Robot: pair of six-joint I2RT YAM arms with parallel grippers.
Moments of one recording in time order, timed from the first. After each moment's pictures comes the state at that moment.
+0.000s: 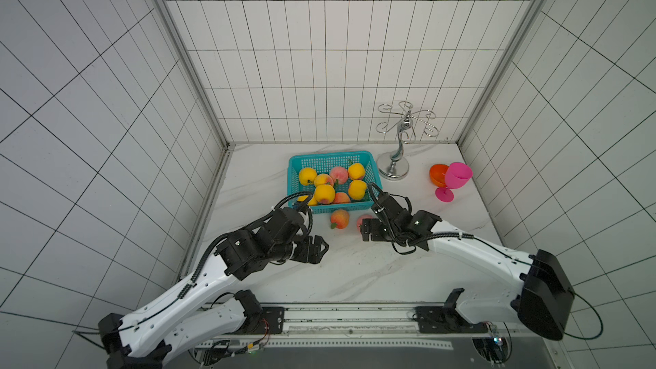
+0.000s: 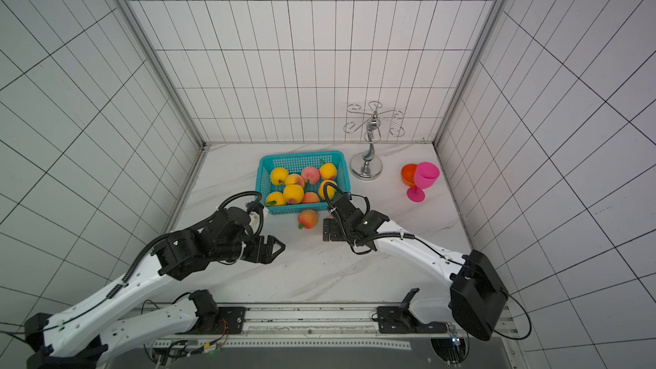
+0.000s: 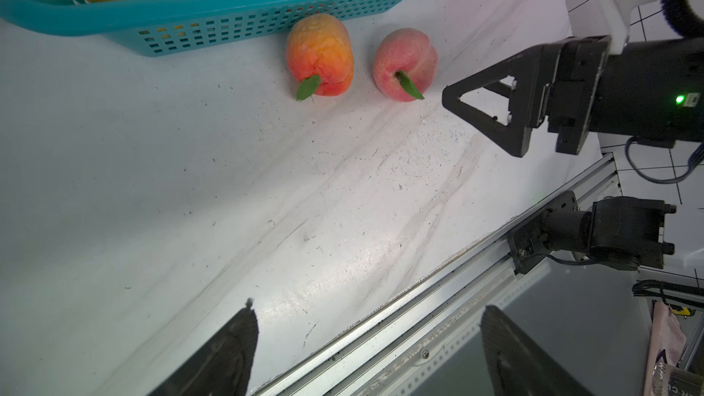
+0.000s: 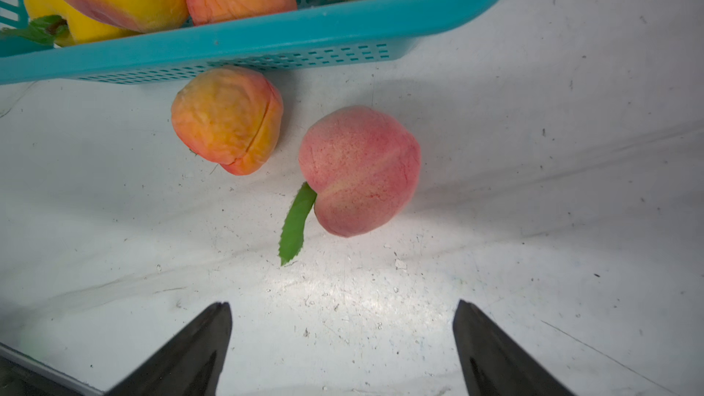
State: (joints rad) left arm -0.82 0.89 0.93 -0.93 0.11 -0.64; right arm 0.81 1.34 0.92 -0.61 0.13 0.72
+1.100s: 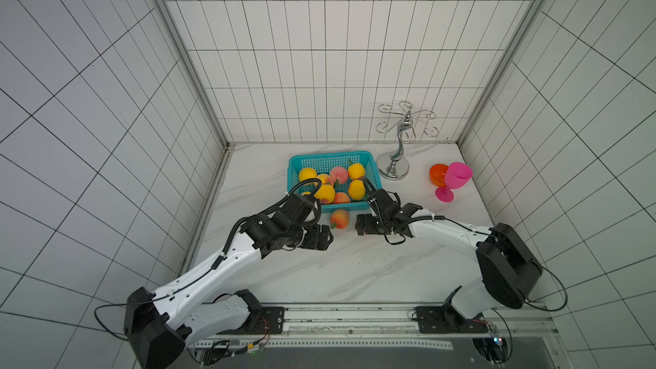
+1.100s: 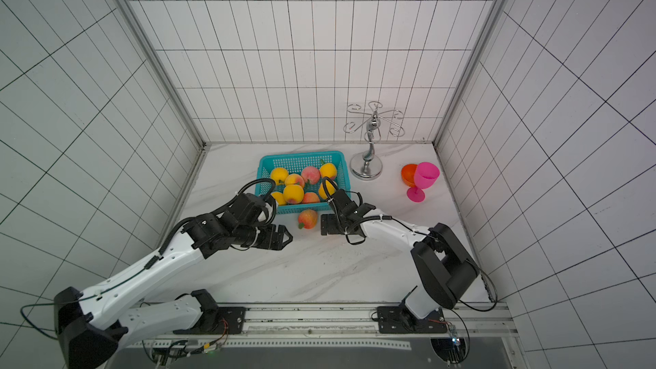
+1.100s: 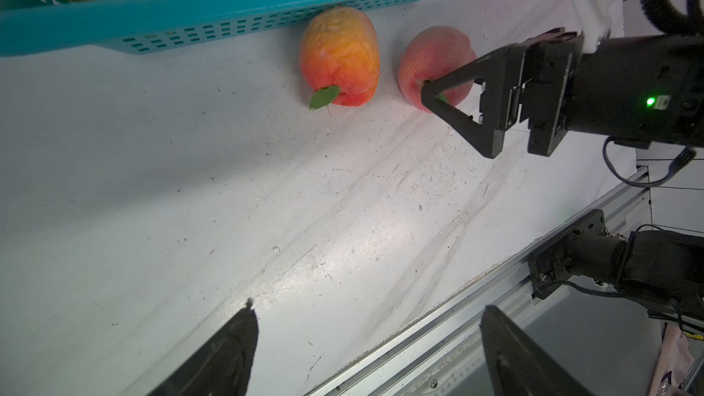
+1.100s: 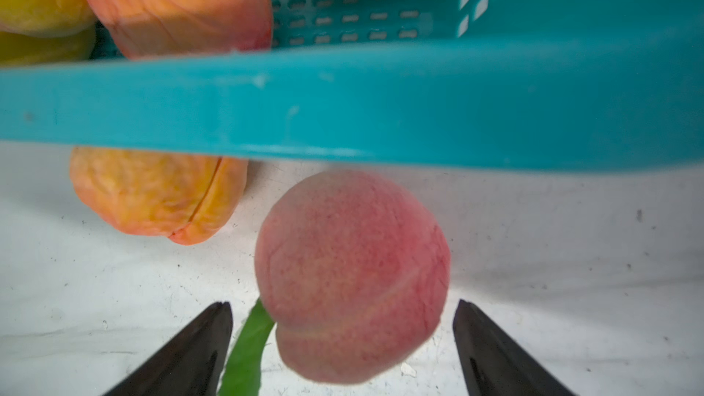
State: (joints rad) left arm -0.72 1.09 0.95 -0.85 0.19 -0.59; right arm 0.70 1.56 0.93 -0.43 0.02 0.60
